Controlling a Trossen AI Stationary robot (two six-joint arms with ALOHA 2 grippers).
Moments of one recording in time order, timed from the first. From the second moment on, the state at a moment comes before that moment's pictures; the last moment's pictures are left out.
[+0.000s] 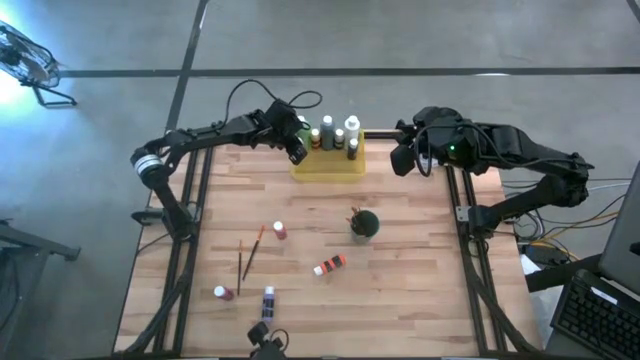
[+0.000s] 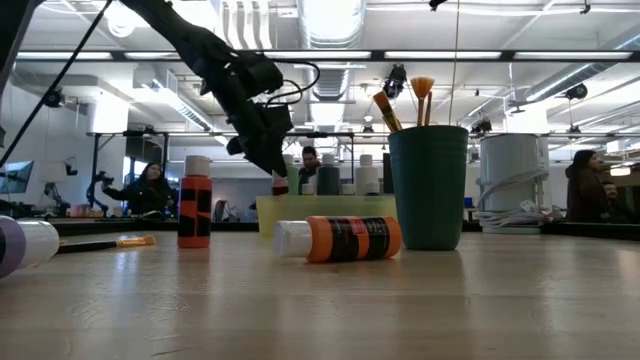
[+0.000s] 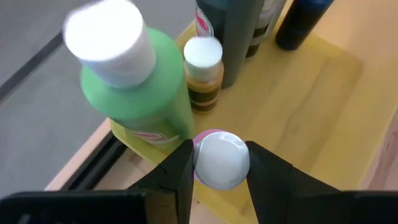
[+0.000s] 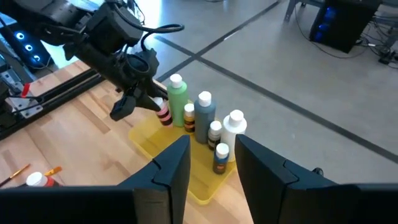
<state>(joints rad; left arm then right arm) 0.66 1.68 1.24 -0.38 -0.01 0.04 -0.08 1.23 1.59 -1.00 0.63 0.47</state>
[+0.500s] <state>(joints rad) 0.67 1.77 1.31 -0.44 0.02 0.03 -0.08 1.23 1.59 -1.00 0.63 0.46</state>
